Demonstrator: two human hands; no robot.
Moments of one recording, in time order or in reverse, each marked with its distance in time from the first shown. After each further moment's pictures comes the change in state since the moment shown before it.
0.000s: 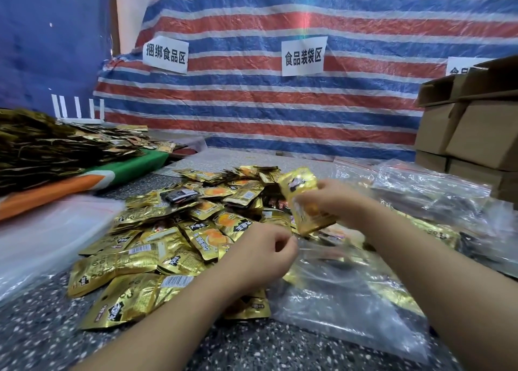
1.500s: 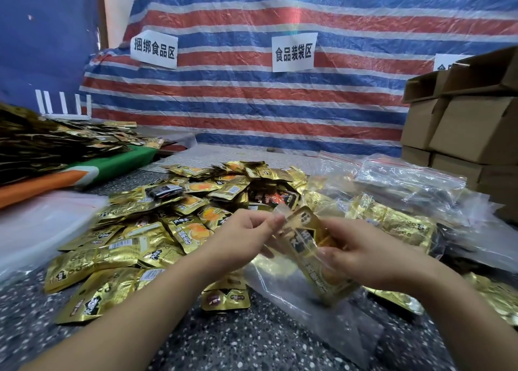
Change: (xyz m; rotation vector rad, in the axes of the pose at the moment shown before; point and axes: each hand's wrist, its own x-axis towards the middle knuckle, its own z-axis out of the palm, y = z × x) left_hand 0.002 0.023 -0.009 -0.513 -0.069 -0.247; right_hand -0.113 0.043 -0.022 -0.499 -0.116 -0.379
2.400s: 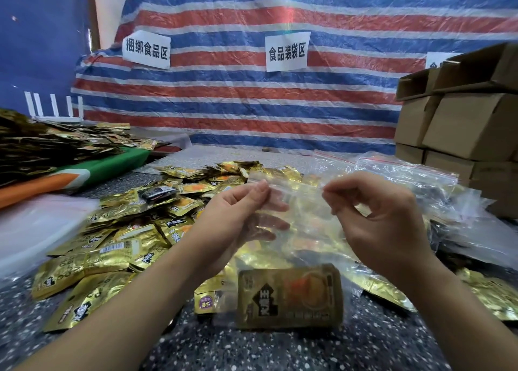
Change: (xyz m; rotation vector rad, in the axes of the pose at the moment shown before) left_hand -0.009 0.026 -0.007 -0.540 -0.020 0.115; right_hand 0.000 -0.012 -0.003 0.099 0.875 -0.470
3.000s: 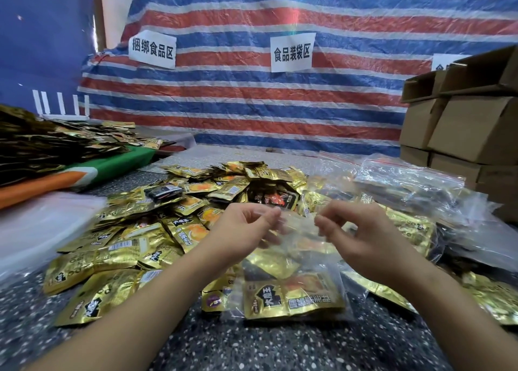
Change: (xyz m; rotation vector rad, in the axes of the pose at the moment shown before) left_hand 0.005 -0.022 -0.005 0.452 0.110 -0.076; right_hand -0.013 0.016 0.006 0.020 -0.389 0.245
